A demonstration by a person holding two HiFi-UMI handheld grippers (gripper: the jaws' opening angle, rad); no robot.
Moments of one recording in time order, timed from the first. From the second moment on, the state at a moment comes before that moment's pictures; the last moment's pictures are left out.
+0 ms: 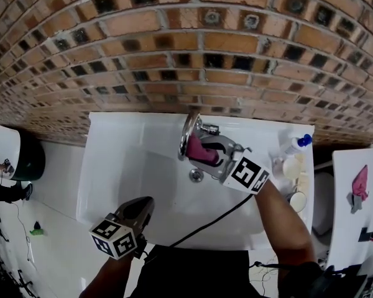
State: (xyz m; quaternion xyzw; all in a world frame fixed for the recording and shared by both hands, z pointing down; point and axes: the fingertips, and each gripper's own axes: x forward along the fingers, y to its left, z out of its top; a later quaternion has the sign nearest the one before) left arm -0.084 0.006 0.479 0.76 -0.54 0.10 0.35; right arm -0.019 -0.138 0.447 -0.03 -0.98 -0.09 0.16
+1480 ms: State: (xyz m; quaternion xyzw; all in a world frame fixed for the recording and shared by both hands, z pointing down) left arm -0.126 -0.049 0.472 0.80 -0.50 0.07 0.33; right arm -0.017 -0.295 0.468 0.21 -0.91 0.27 0.21
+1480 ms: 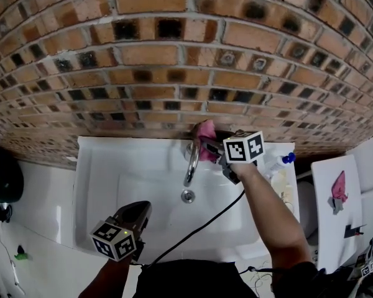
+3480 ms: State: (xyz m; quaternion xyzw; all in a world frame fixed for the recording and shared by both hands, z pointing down) left arm -0.165 0.014 0.464 0.82 -0.49 0.05 0.31; right arm -0.062 -0.192 0.346 0.24 -0.96 0.10 0.14
